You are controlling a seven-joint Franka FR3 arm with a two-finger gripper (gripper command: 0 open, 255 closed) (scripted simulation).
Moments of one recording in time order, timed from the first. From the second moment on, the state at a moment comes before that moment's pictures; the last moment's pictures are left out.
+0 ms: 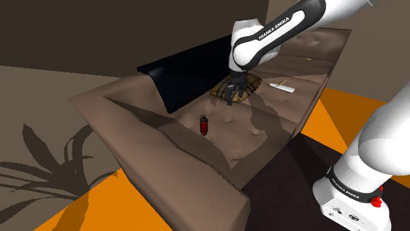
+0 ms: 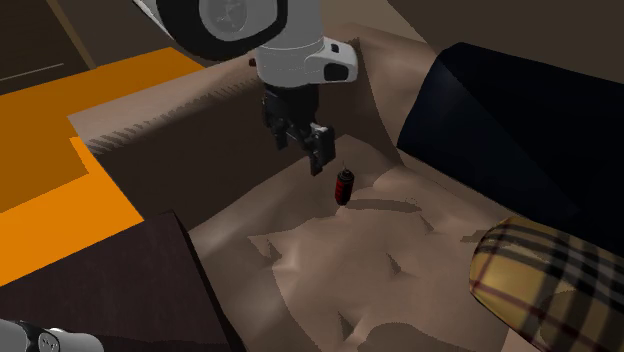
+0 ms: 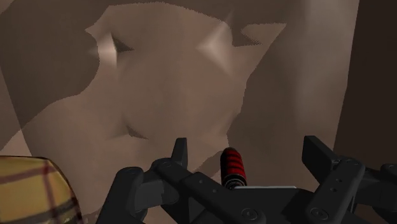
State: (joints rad) arm 0.02 -0.10 0.02 -2.37 0.02 2.31 -0.12
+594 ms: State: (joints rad) arm 0.03 0.25 0.04 -2.16 0.05 2.47 -0.13
